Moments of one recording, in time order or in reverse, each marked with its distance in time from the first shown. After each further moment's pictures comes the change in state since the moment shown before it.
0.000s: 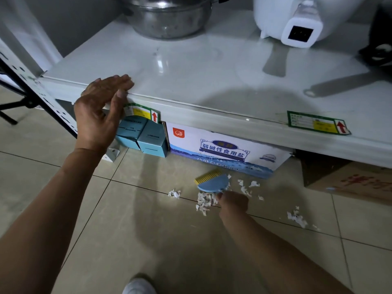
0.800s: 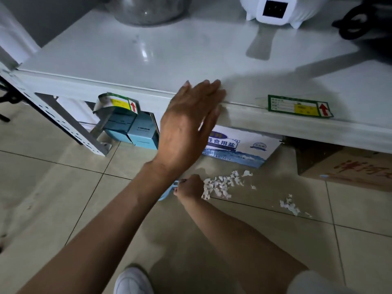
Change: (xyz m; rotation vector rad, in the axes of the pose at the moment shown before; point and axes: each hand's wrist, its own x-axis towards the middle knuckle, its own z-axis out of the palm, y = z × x) left_hand -0.037 0.149 0.100 0.054 -0.157 0.242; right_hand -0.016 0.028 0.071 -0.524 -0.153 -0.331
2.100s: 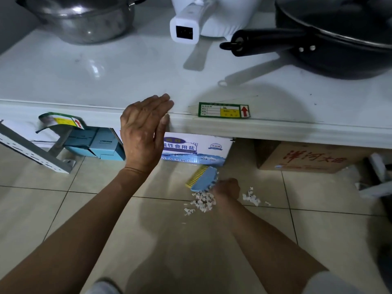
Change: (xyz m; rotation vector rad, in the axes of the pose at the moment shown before) left_hand 0.002 0.009 0.042 0.100 0.221 0.093; right_hand 0.038 0.062 -0.188 0.141 0.320 0.276
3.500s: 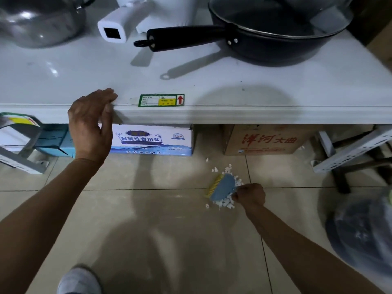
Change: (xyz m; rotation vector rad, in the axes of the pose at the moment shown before) left_hand 0.010 0.026 -0.018 -0.047 -0.103 -0.131; right_hand 0.027 0.086 -0.170 -0.147 0.061 -0.031
